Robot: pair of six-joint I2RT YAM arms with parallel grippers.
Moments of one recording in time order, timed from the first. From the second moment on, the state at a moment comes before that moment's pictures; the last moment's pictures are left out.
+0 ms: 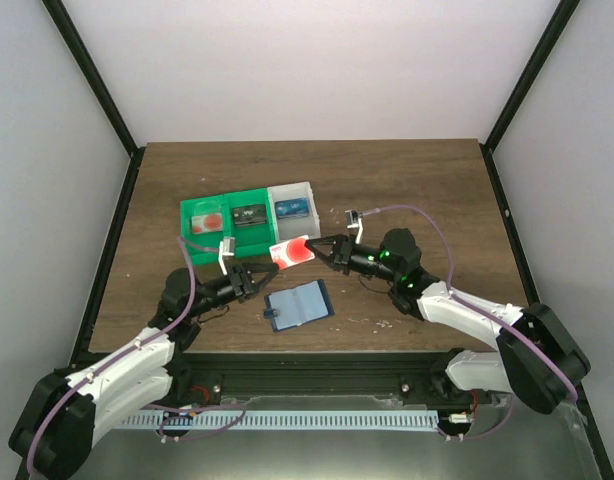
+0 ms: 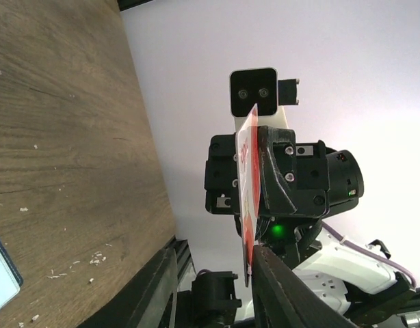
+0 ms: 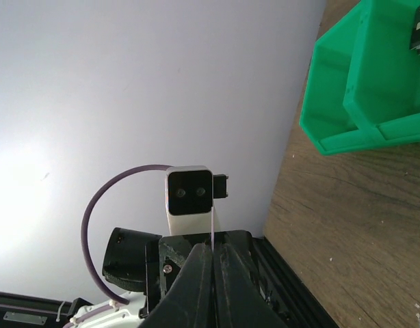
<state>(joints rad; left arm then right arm) -0.52 0.84 0.19 0.68 0.62 -1.31 0.66 1.24 0.54 0.71 -0.59 1.28</state>
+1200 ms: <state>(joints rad) -0.21 0.87 0.45 0.14 0.74 -0.93 0.67 0.94 0.48 0.31 -0.47 0.98</state>
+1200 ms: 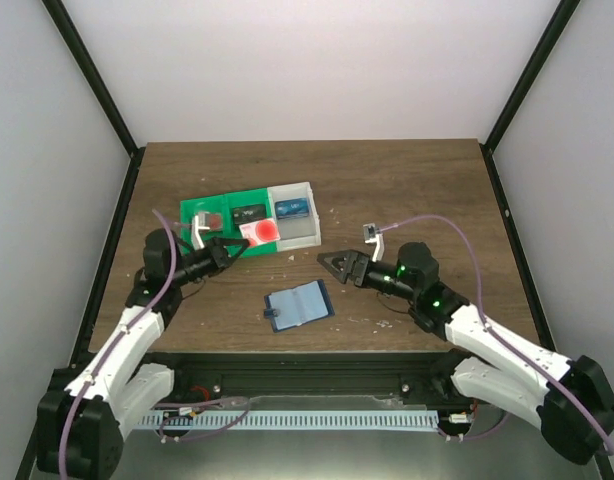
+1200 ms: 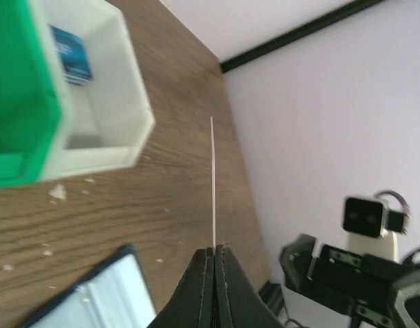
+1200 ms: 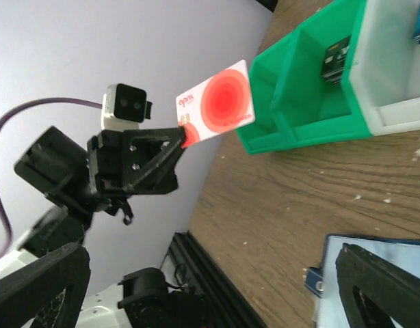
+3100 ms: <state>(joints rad) 0.20 1.63 1.09 -0.51 0.53 -0.24 0.67 0.60 0.41 -0.06 -0.28 0.79</state>
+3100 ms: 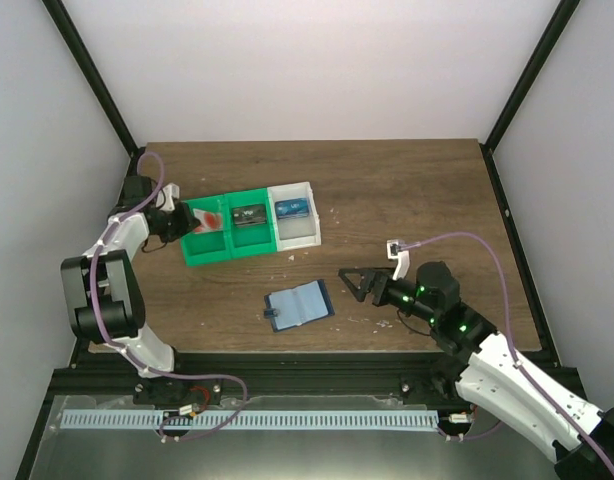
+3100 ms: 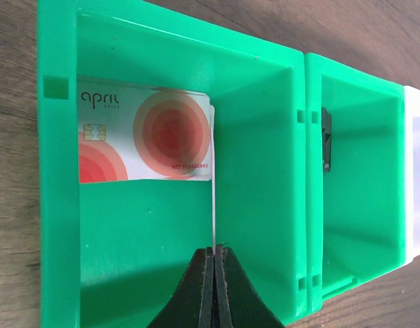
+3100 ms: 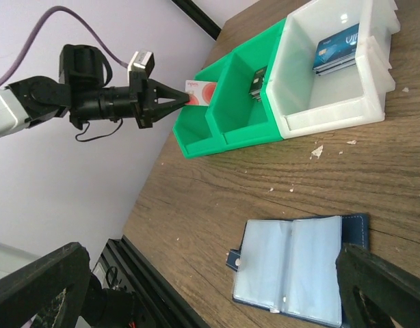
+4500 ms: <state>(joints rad) 0.11 1.79 1.23 -0.49 0.42 -0.26 0.67 0.57 0.41 -0.09 -0.20 0.77</state>
